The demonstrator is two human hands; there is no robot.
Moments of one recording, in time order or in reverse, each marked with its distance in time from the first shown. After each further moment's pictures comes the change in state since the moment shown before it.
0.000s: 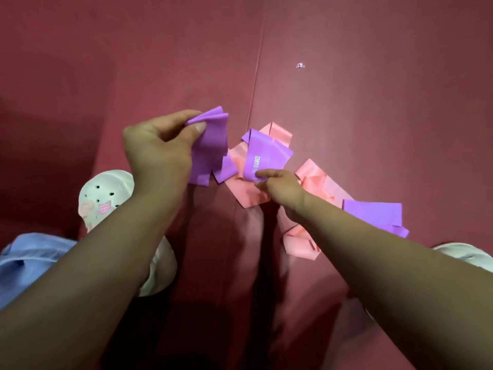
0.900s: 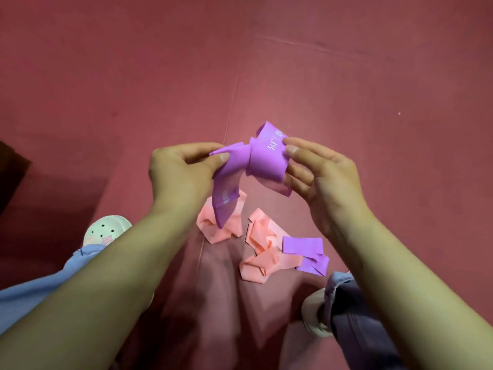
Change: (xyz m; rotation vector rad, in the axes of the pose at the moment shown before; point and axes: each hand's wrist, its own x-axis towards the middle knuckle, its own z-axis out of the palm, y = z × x) left_hand -0.094 0.159 -0.014 -0.189 -0.127 0.007; right_hand -0.255 -0.130 -0.117 0.579 0.101 -0.526
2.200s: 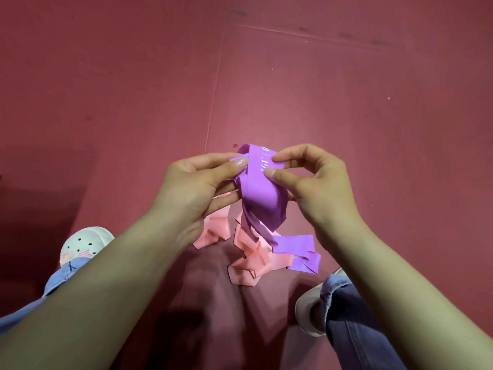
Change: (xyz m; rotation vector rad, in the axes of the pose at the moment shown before) left_hand -0.008 0.014 0.051 -0.264 -0.311 -0.407; right_hand 0.012 0.001 -0.034 -0.424 0.037 -0.131
